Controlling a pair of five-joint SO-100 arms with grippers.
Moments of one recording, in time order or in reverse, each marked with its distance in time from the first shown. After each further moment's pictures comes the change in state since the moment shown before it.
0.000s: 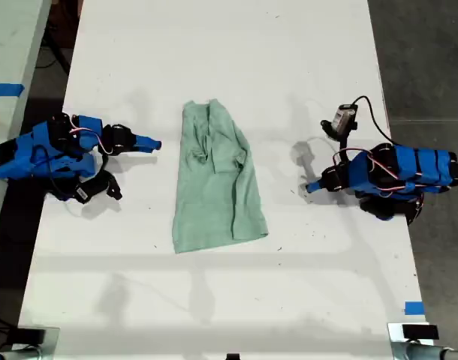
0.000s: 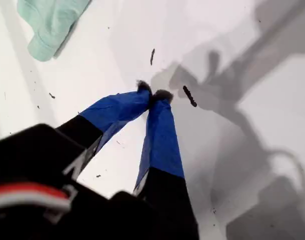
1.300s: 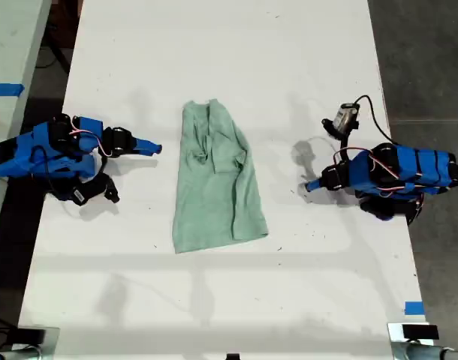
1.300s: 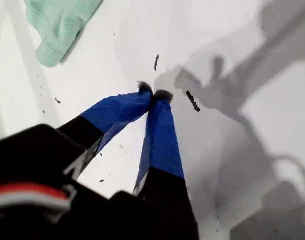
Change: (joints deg) arm 0 2.5 0.0 0.0 0.0 0.4; arm 1 1.0 1.5 0.1 0.0 0.4
